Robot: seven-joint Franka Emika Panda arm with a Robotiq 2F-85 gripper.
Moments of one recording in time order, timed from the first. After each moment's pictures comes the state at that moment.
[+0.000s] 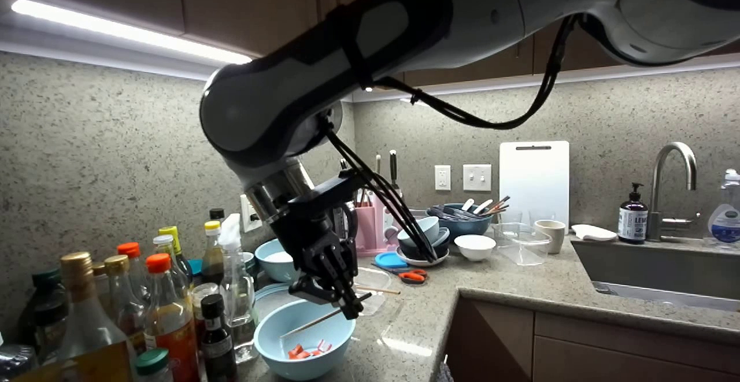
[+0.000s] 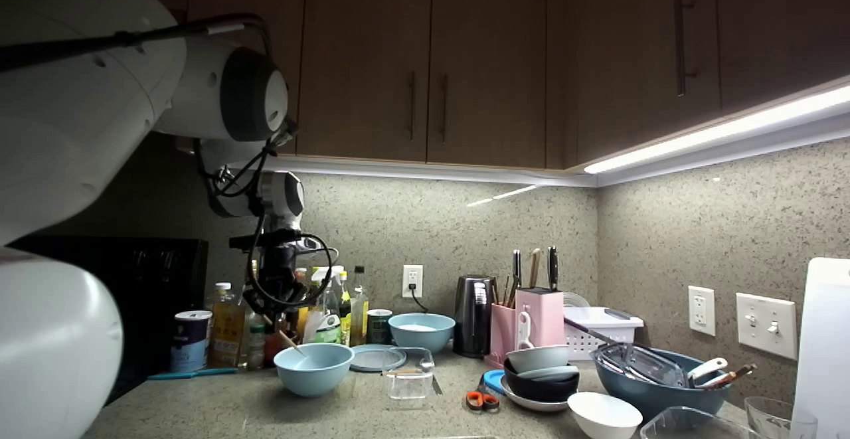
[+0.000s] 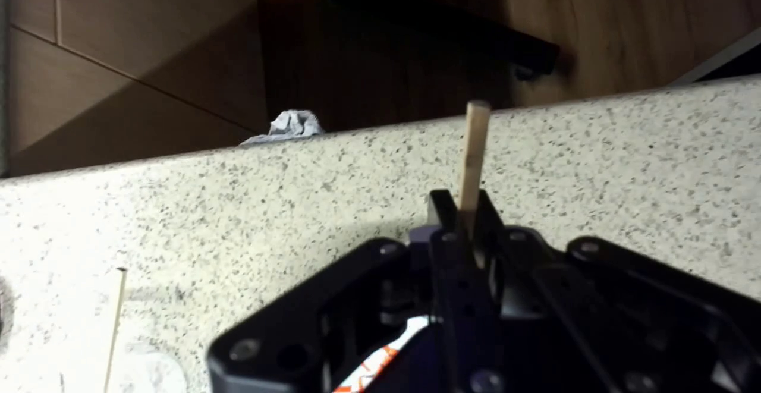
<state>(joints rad) 0.40 0.57 0.15 -1.41 -0.19 1.51 0.23</state>
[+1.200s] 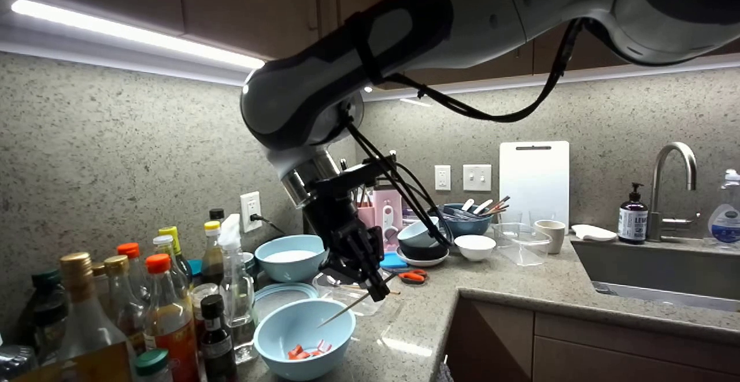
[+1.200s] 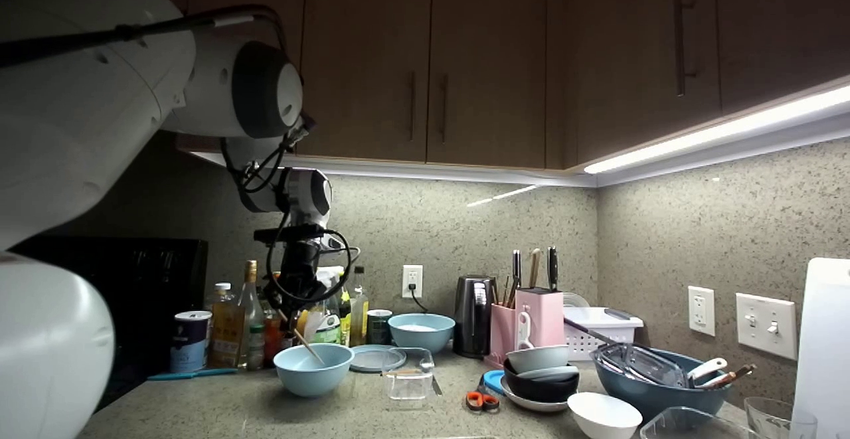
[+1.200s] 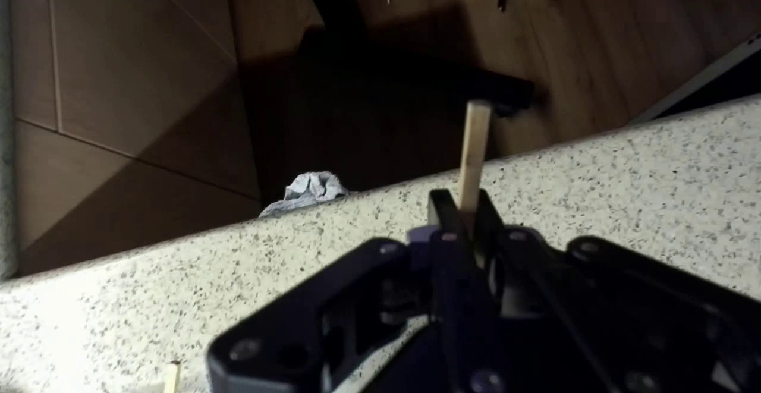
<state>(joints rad) 0.33 0.56 0.11 -1.40 -0.10 1.41 0.22</state>
